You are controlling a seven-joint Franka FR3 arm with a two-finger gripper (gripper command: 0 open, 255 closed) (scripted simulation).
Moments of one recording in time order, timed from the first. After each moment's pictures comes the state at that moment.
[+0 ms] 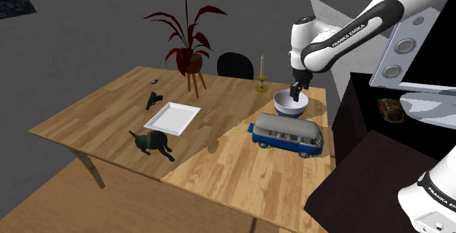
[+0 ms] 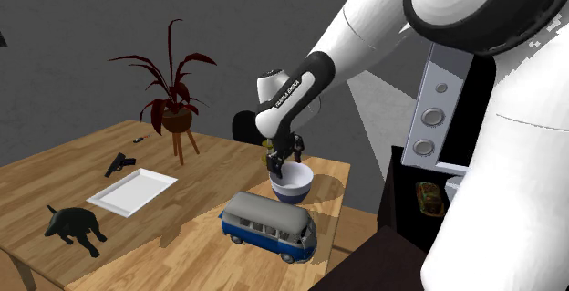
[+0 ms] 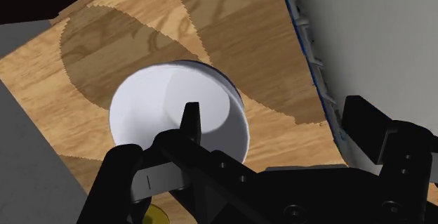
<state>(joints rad) -0.06 0.08 0.04 -2.29 -0.28 2.35 0.03</state>
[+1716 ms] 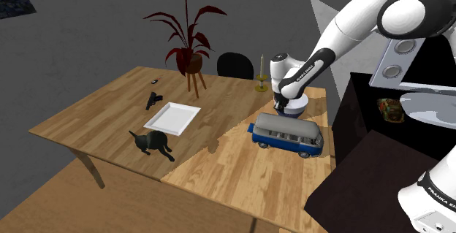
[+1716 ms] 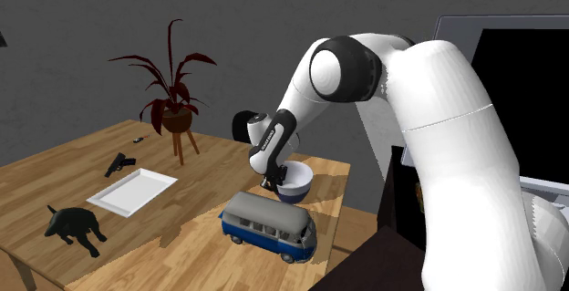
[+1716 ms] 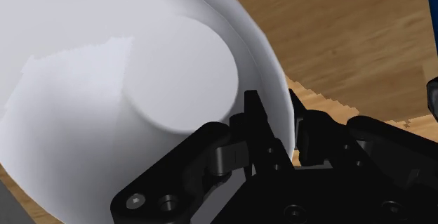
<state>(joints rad) -0.04 0.62 -0.01 -1.94 -0.39 2.53 0.10</state>
